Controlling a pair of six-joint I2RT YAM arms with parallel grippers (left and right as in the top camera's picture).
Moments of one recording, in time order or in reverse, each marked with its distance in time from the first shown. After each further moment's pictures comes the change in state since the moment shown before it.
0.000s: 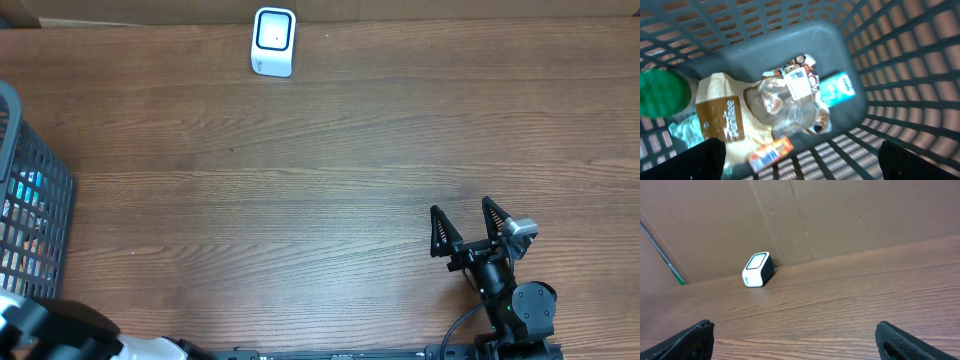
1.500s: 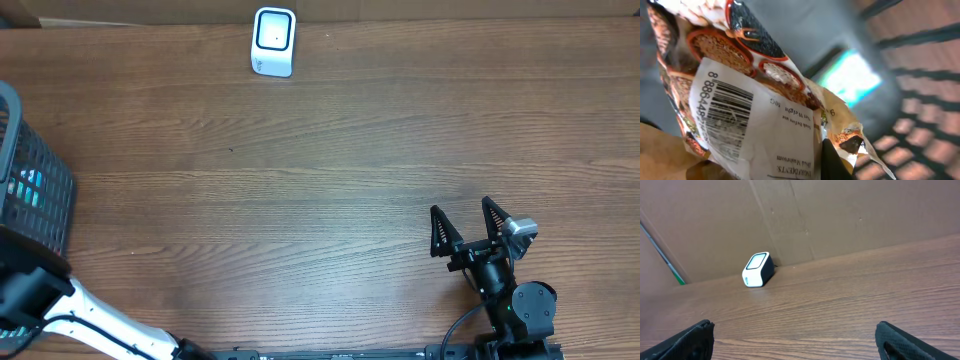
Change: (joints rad) left arm -0.093 0.494 0.391 -0.198 -0.021 0.207; right arm 0.000 0.000 0.000 0.000 0.000 0.000
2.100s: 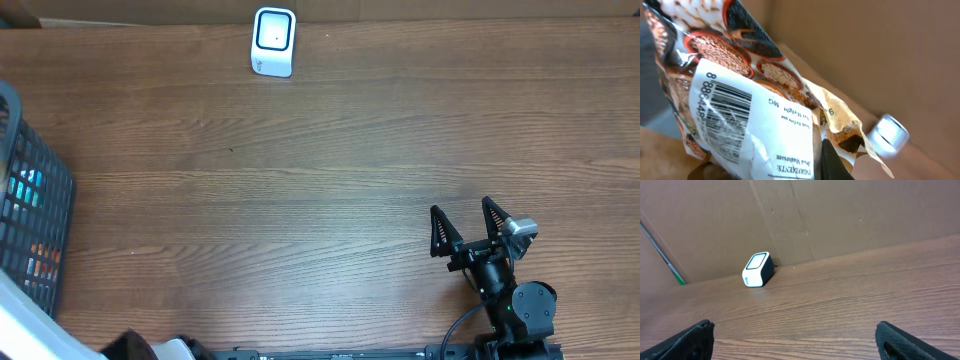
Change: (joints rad) left arm -0.322 -0.706 0.066 -0.021 0.194 -0.184; right arm 0.000 0.000 0.000 0.000 0.000 0.000
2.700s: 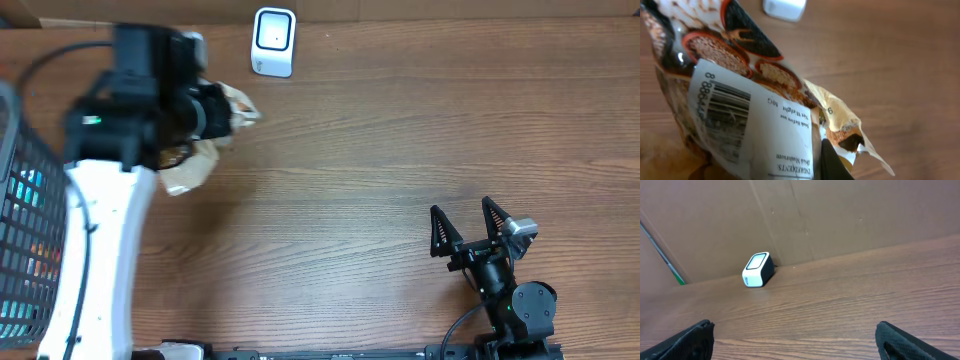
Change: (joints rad) left arm -0.697 0.008 -0.579 0.220 -0.012 -0.012; right arm 0.000 0.000 0.000 0.000 0.000 0.000
